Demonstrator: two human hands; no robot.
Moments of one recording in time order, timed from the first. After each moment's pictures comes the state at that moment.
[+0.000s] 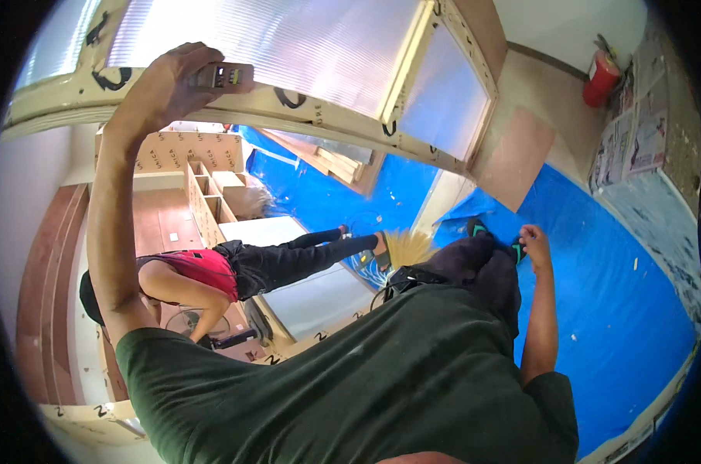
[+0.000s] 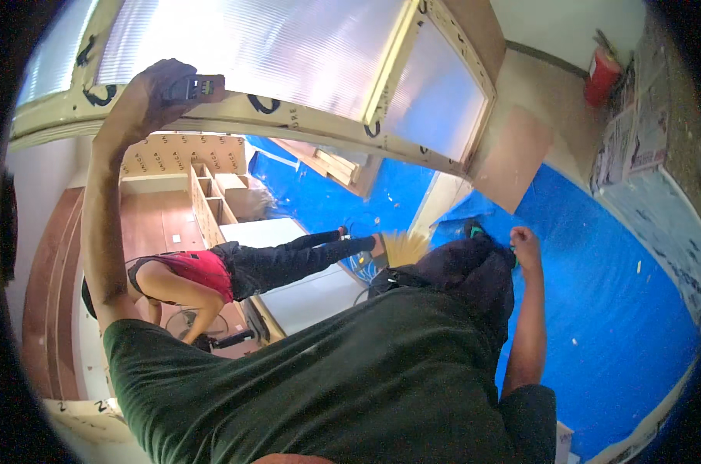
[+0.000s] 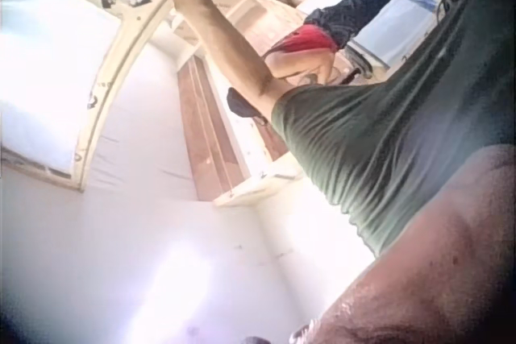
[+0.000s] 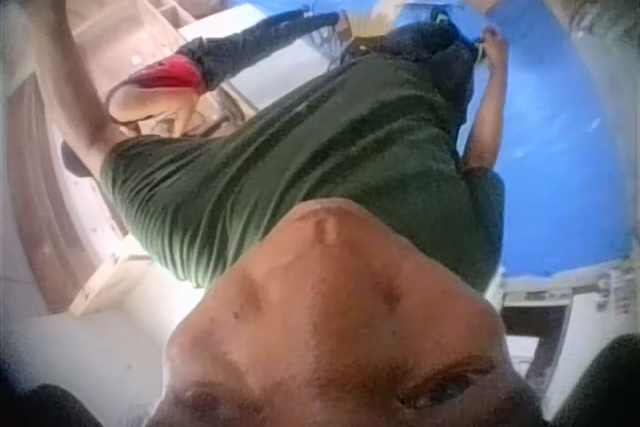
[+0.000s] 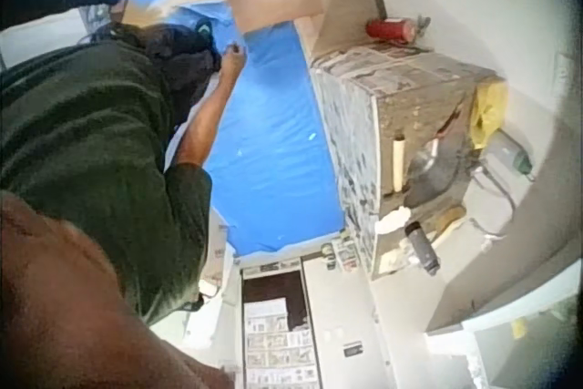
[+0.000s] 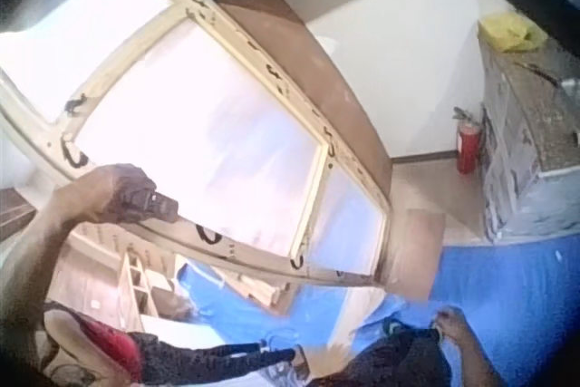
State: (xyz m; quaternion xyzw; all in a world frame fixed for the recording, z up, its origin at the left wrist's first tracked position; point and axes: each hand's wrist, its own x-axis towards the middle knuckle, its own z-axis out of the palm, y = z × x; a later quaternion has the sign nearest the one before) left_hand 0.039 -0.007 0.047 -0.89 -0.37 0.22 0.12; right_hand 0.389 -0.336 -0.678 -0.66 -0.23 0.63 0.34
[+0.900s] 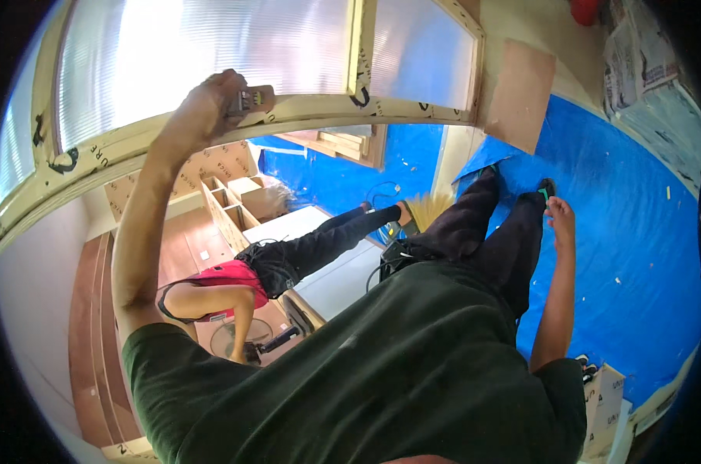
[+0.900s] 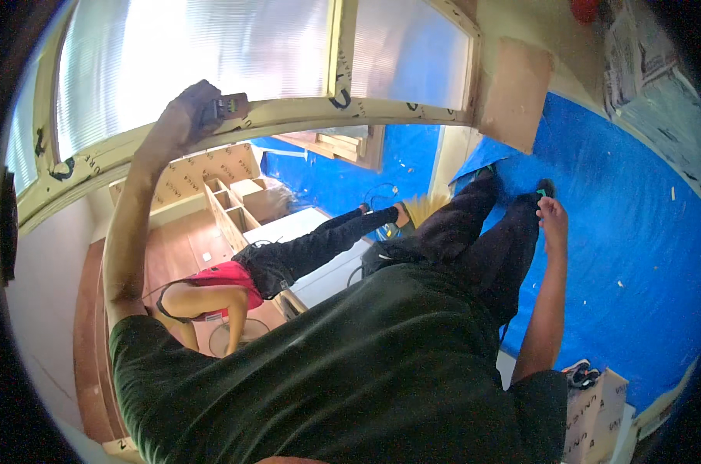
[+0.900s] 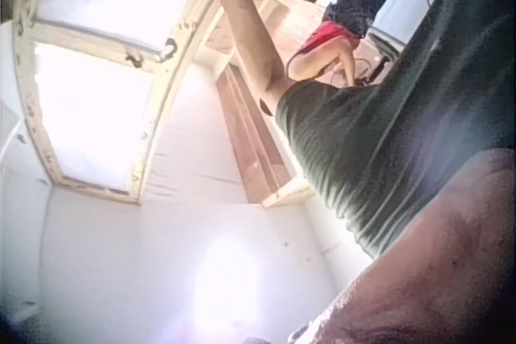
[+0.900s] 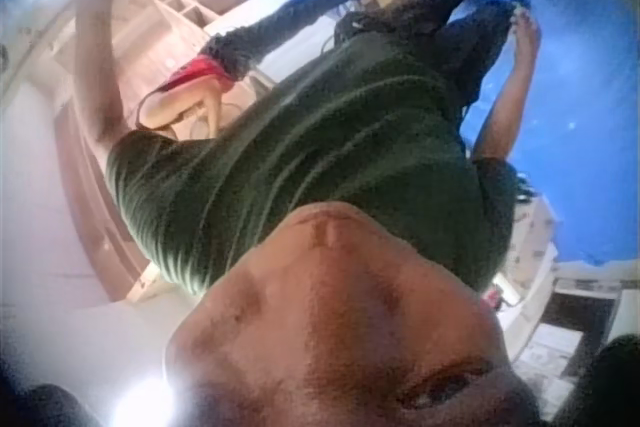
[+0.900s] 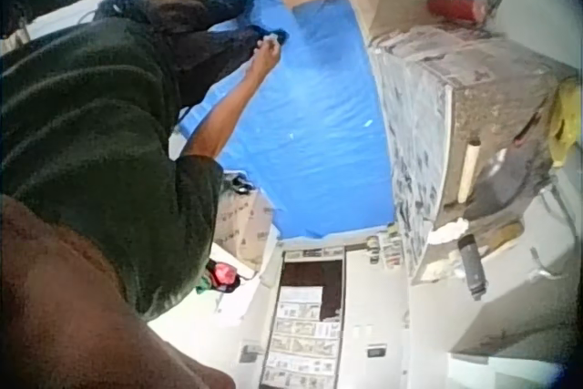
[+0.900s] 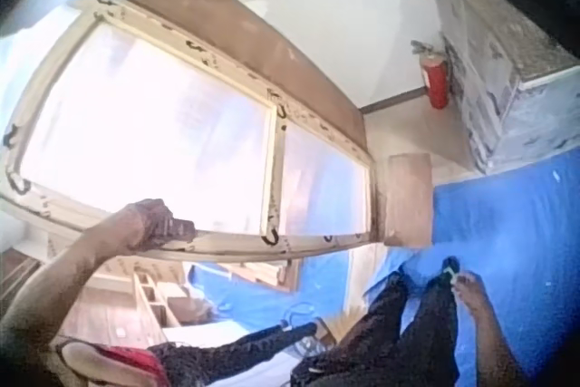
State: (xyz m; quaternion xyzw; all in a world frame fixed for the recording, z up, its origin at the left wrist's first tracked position) left_hand 0.067 0.008 -0.090 -0.87 -0.36 0.33 0.03; right_hand 0.370 -0.423 -0.720 -0.67 -0.05 0.62 0.40
